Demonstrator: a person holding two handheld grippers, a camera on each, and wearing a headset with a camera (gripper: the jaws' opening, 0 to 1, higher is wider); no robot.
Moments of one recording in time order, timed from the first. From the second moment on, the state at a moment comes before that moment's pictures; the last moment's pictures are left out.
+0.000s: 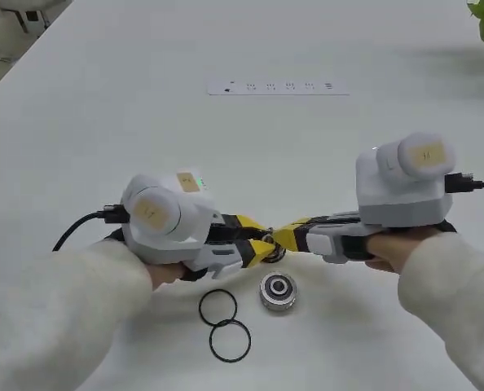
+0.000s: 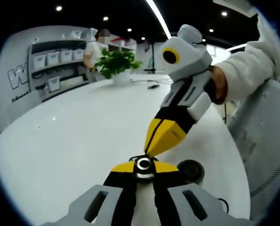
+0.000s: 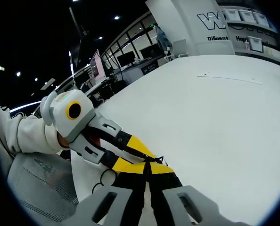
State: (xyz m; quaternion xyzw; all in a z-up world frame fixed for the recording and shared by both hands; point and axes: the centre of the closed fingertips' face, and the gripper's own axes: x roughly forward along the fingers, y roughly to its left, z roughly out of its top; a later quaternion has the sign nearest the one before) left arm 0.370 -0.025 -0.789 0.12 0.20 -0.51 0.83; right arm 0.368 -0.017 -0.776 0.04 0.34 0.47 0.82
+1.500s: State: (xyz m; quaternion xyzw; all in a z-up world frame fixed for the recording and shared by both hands) left arm 0.365 -0.022 -0.781 0.12 0.23 -0.49 0.83; right arm 0.367 -0.029 -0.773 0.04 0.34 0.46 0.82
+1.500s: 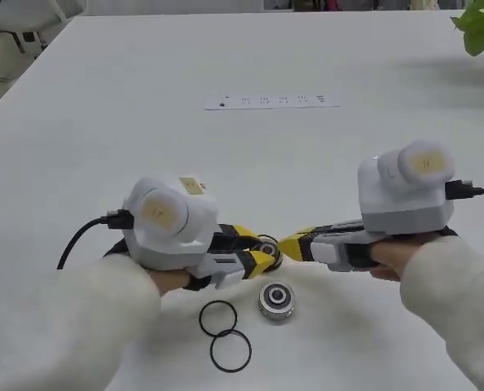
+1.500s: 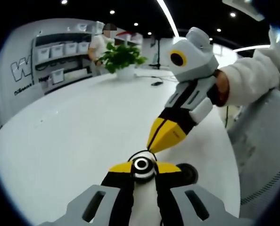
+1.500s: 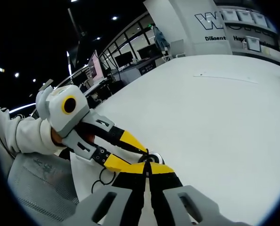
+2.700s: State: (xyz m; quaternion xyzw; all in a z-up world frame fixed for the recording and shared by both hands) left arm 0.344 0.047 -0.736 0.13 0.22 -0.45 0.86; right arm 0.372 -0.031 -0.734 0.07 0.30 0.45 0.84
